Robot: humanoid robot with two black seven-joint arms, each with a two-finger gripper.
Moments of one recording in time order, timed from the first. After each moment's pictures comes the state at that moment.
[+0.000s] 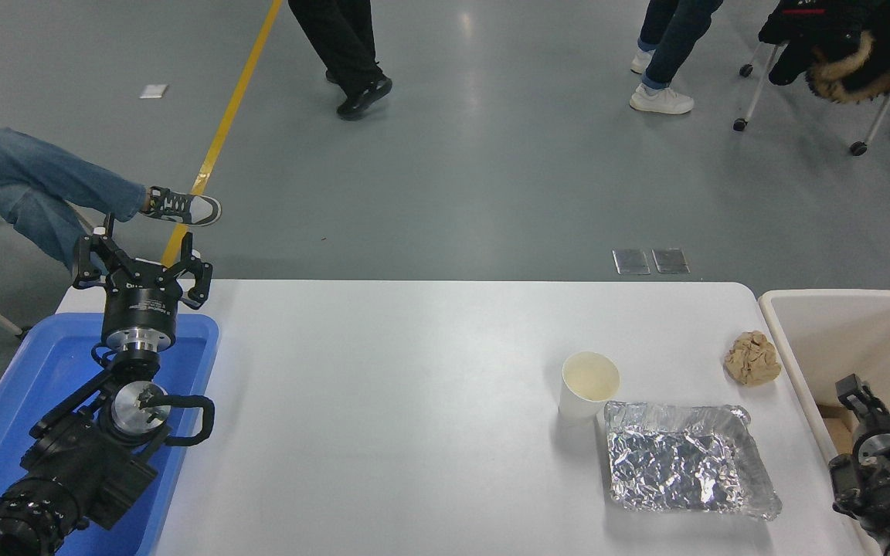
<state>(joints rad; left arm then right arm) -0.61 0.18 -0.96 -0.40 -0.11 -0.52 -0.60 0.45 -0.11 -0.62 -0.31 0.13 -0.13 -0.04</state>
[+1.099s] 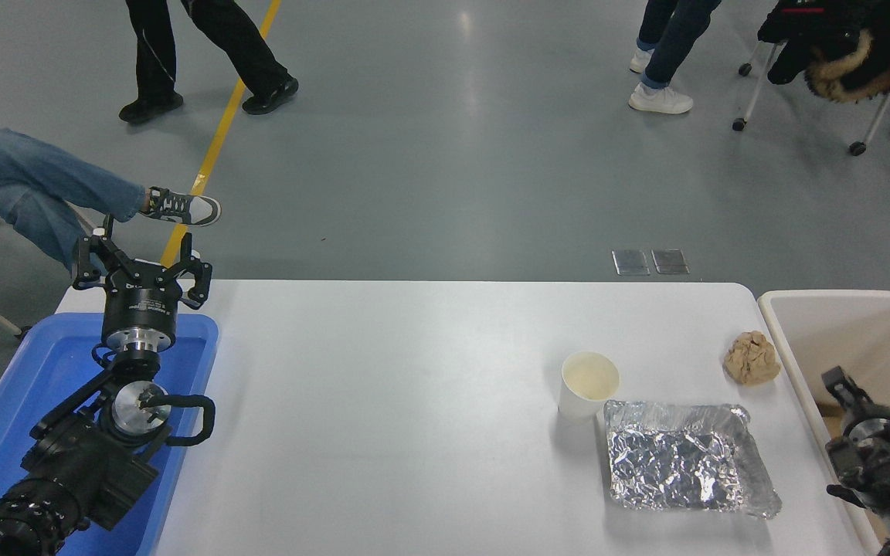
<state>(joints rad) -0.61 0.18 -0.96 -0.41 -0.12 -0.52 -0.59 0.72 -0.36 -0.66 0.13 0.15 -0.09 -0.05</state>
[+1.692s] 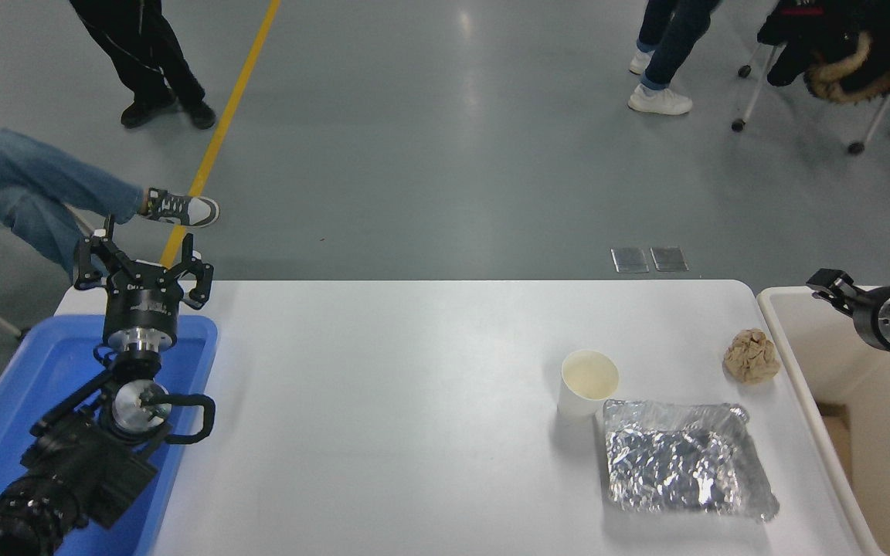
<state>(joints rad) -0.61 0.18 -0.96 -0.41 -0.12 -0.53 -0.59 1.84 -0.45 -1.38 1.21 0.14 0.16 -0.04</state>
